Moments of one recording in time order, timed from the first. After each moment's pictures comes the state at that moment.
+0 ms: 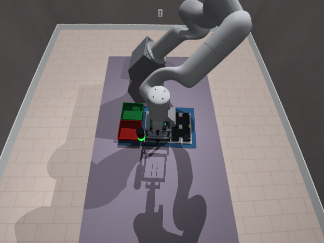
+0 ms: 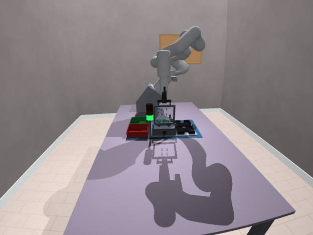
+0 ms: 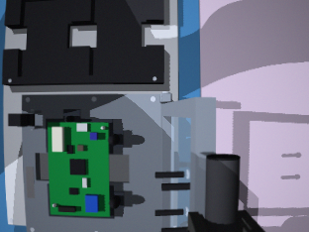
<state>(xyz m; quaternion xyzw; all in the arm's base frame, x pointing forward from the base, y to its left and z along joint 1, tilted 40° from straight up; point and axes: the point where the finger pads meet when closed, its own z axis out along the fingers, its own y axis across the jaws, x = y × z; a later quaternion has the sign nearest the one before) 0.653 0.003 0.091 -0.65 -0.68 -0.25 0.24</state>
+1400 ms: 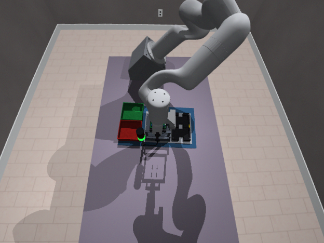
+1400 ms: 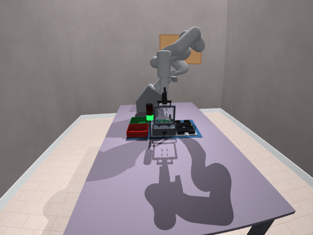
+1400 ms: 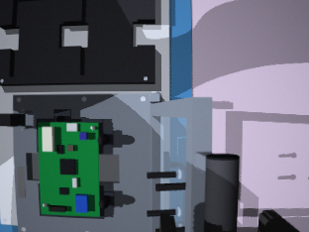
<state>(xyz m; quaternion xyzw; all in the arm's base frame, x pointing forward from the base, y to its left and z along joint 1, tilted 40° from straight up) 0.664 0.004 0.091 -0.65 -0.68 -0.25 0.24</state>
